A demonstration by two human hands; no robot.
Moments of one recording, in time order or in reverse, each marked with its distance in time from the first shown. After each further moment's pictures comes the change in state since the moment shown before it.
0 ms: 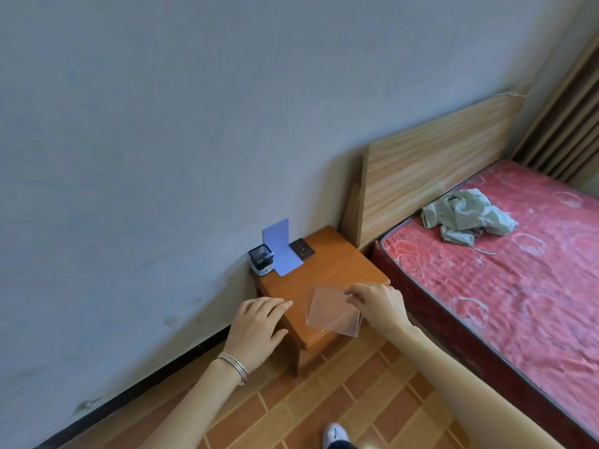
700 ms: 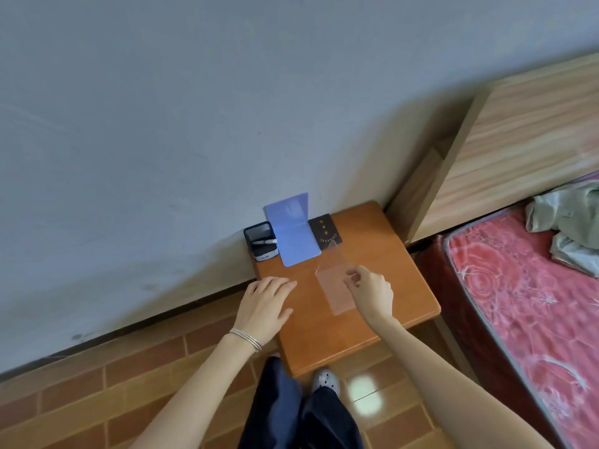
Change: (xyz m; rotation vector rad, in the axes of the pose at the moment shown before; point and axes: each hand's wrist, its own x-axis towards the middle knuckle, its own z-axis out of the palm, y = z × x) left_hand 0.182 -0.094 0.202 0.008 -0.168 -0.331; right_hand 0.255 0.125 0.219 0.289 -0.304 0.260
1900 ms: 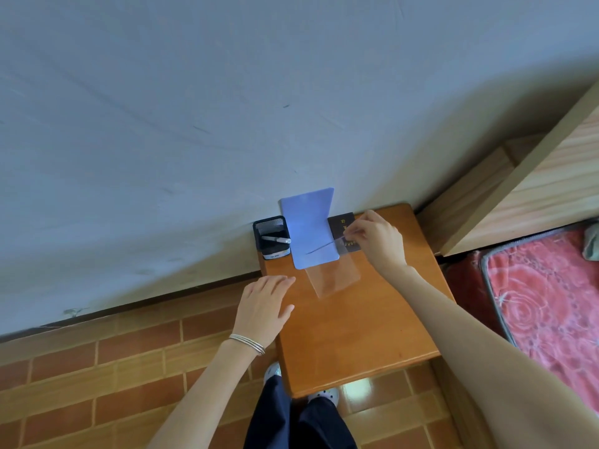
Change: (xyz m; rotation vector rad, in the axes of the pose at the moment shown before) left_hand 0.025 -0.037 0.054 -0.048 -0.021 -0.244; right_hand 0.134 -0.043 0.015 -0.113 0.021 -0.391
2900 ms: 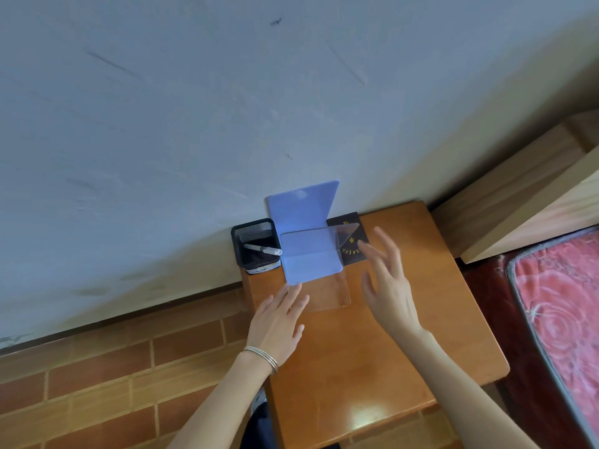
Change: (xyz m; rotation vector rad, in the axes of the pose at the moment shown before) left_hand 0.054 -0.020 0.118 0.088 -0.334 0.072; right_hand -0.029 0.053 0.094 0.126 0.249 -0.191
